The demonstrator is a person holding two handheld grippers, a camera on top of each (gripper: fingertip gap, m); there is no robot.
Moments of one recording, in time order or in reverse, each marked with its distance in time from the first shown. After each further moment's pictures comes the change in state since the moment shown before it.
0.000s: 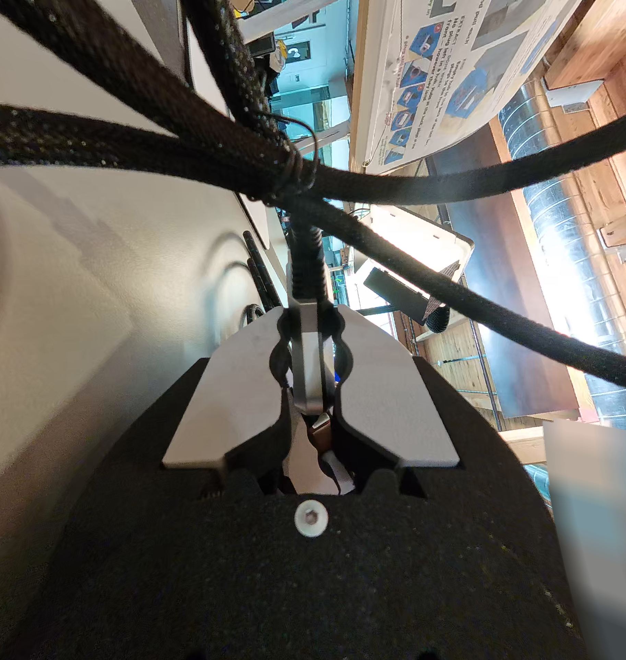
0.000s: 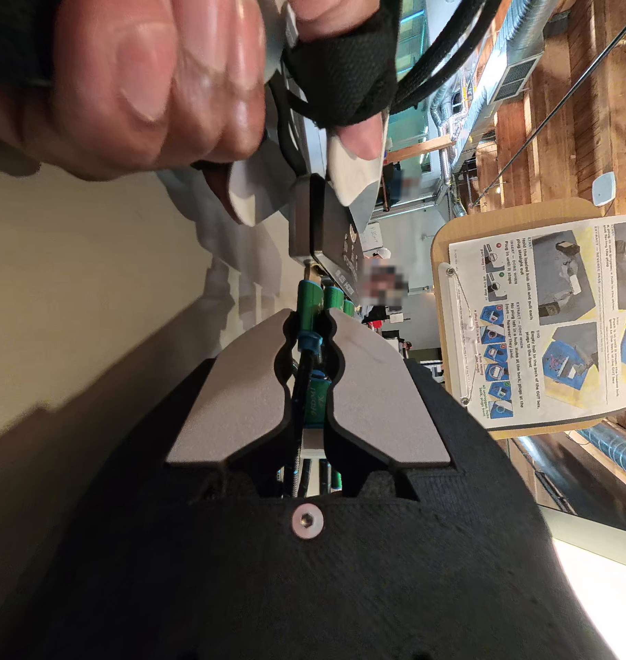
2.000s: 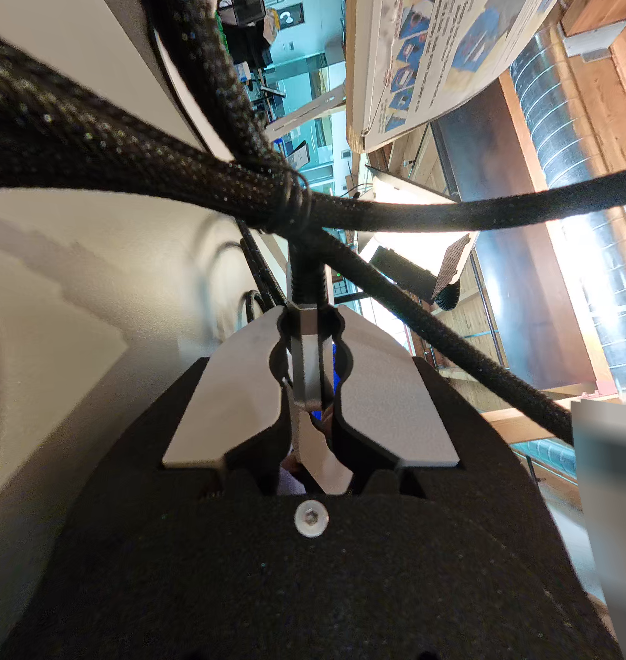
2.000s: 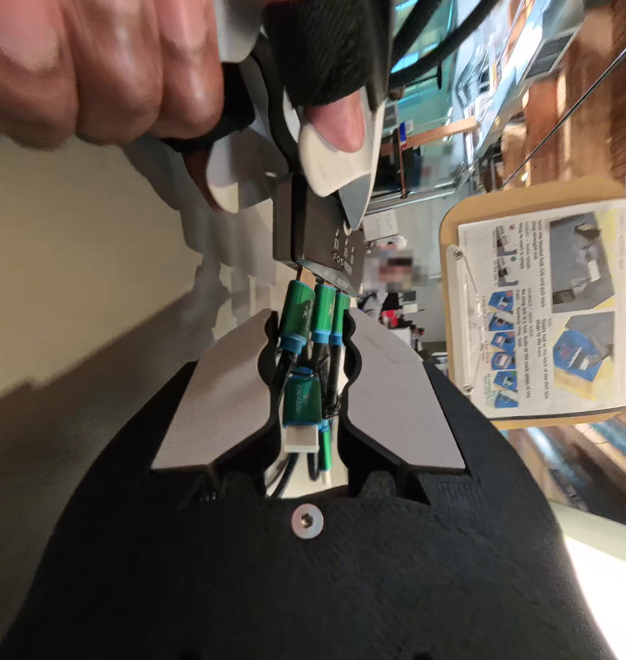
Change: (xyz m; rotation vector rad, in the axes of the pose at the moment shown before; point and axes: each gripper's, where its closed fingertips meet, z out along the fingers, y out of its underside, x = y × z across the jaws) left arm 0.004 0.012 0.011 -0.061 0.000 0.056; right arm 0.010 0.015 -0.005 -0.037 -0.048 -0.007
